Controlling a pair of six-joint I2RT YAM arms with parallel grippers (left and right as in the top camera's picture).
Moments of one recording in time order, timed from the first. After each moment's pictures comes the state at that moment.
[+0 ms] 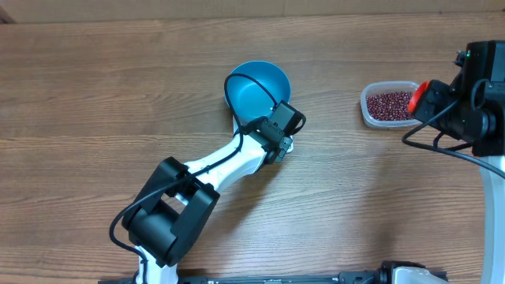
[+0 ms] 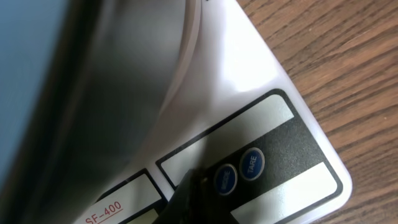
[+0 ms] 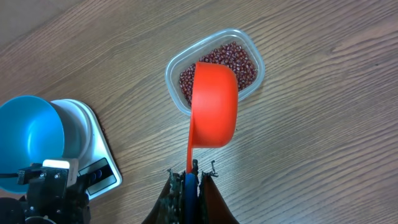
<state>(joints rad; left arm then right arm) -0.70 1.97 1.23 -0.37 -0.26 -0.10 -0.07 1.35 1.67 -1.32 0.05 0.38</state>
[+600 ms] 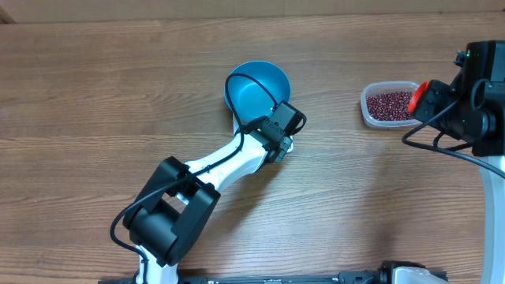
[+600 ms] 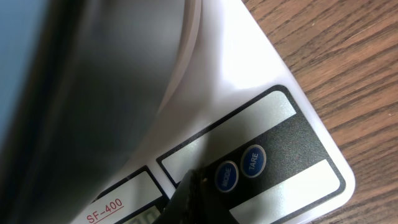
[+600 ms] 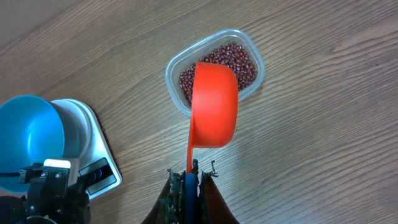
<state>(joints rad) -0.70 1.98 1.24 -0.40 -0.26 -0.10 -0.07 1.35 1.67 -1.33 0.05 0.38</state>
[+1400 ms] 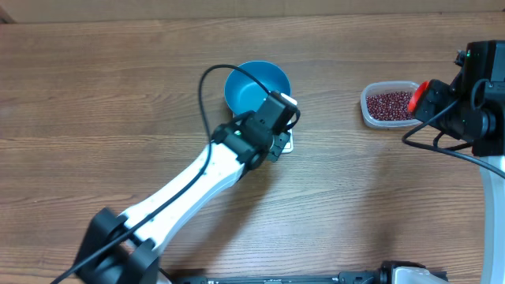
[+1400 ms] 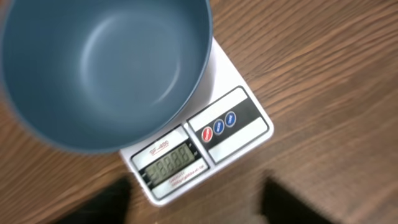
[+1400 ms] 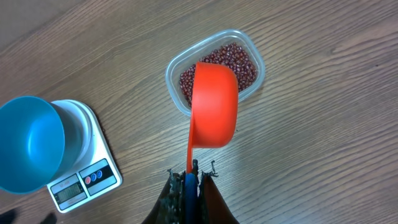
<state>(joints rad) -0.71 1.64 1.26 -0.62 -0.21 -0.10 -0.07 1.36 1.67 -1.32 0.05 0.38</state>
